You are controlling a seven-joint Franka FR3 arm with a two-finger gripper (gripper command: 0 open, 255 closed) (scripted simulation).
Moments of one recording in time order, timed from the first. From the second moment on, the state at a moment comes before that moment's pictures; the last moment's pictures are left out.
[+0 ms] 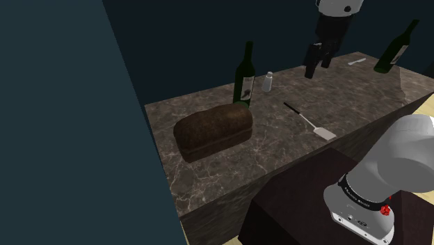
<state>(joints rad) 0.02 -0.78 -0.03 -2.37 -0.10 1.53 0.09</state>
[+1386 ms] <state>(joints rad) -0.06 -0.18 -0.22 -2.18 -0.16 2.02 -0.03</state>
